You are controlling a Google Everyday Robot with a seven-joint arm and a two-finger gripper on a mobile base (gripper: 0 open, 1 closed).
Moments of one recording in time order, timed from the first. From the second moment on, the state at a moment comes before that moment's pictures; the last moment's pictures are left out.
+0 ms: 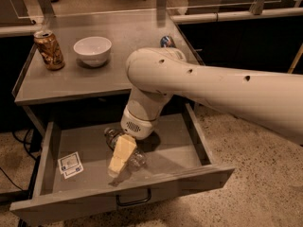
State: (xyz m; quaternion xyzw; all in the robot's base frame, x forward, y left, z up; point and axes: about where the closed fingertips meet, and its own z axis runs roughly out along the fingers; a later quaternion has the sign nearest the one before) arm 0.449 0.058 0.736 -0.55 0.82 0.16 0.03
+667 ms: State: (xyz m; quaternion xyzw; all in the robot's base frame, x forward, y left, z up) arm 0.487 0.094 0.726 -0.51 0.84 0.18 0.05
